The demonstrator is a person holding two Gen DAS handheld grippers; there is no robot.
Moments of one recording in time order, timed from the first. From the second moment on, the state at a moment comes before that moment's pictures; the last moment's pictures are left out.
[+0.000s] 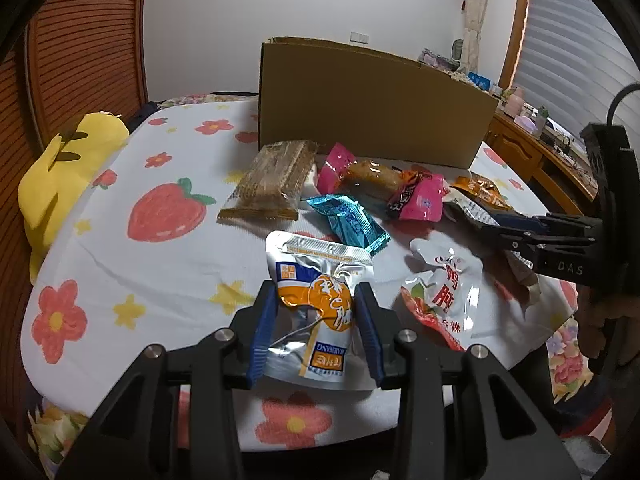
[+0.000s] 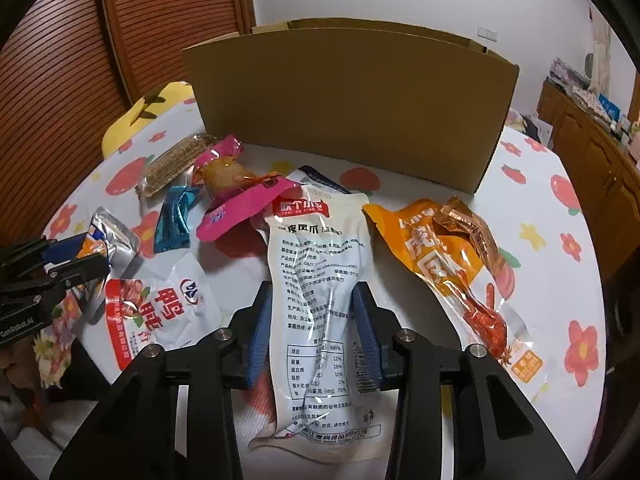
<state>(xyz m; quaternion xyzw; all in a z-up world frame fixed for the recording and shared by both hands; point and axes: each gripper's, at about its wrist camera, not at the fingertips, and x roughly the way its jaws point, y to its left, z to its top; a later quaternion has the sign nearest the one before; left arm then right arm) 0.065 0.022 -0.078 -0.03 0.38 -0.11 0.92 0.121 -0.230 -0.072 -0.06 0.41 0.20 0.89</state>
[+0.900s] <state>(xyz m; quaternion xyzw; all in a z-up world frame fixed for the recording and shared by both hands) 0.060 0.024 -0.068 -0.04 0.37 -0.11 0.92 0.091 -0.233 -0.037 -0.09 0.36 0.20 0.91</state>
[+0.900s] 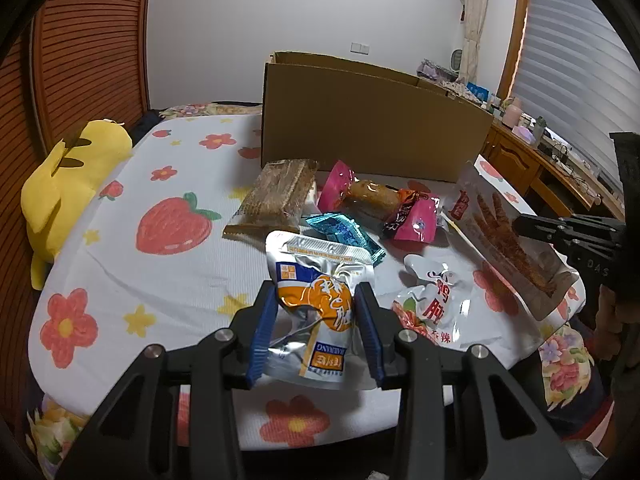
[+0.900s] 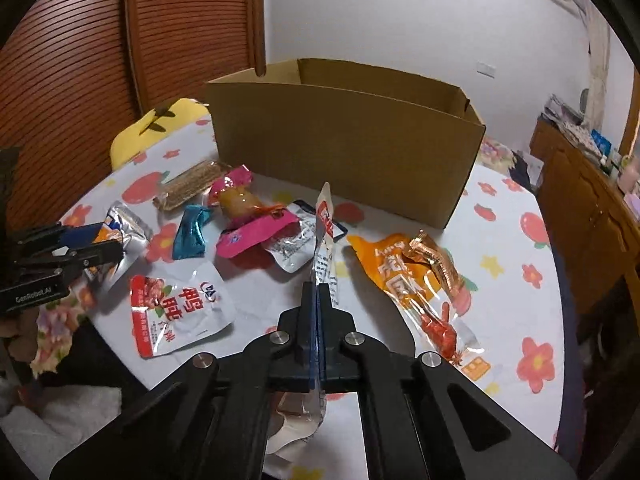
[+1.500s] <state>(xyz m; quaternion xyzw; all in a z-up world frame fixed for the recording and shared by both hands) 0.096 0.013 0.026 -0.01 0.28 -0.14 0.95 0.094 -0.246 0.048 -0.10 0.28 0.20 0.93</state>
